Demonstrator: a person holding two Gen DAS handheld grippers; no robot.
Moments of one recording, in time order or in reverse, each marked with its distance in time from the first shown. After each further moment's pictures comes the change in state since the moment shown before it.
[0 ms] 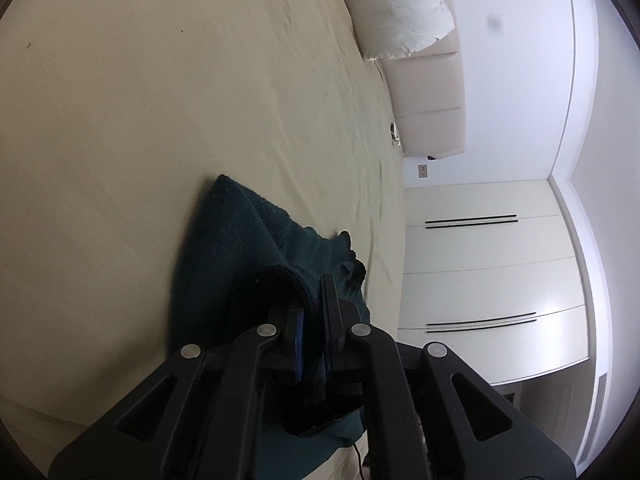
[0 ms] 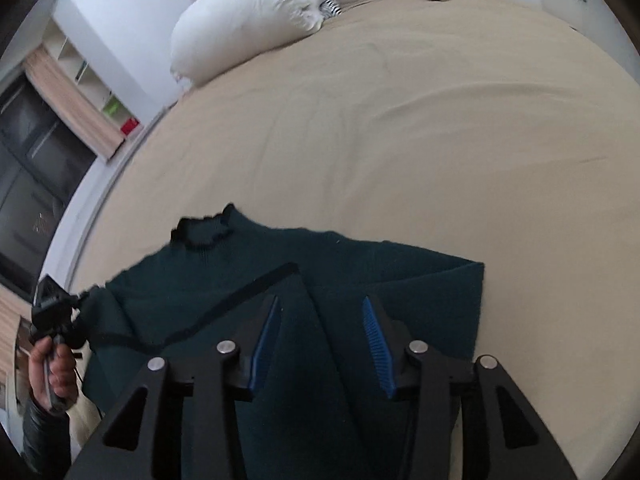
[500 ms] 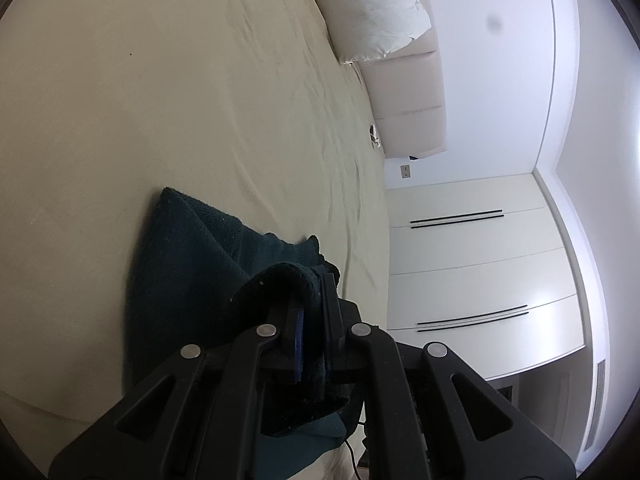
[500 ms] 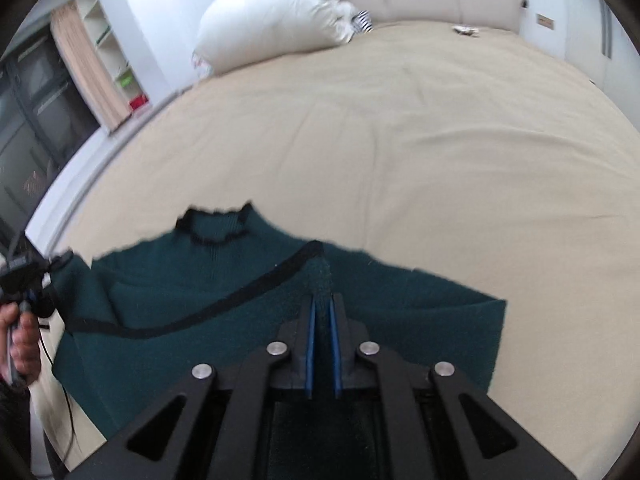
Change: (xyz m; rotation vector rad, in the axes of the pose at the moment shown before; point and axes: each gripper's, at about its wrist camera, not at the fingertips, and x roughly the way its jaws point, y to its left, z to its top) left arm 0.008 -0.026 0.000 0.046 -0.028 -0.043; right arm -0.020 0.003 0.004 -0.033 -0.148 -0.056
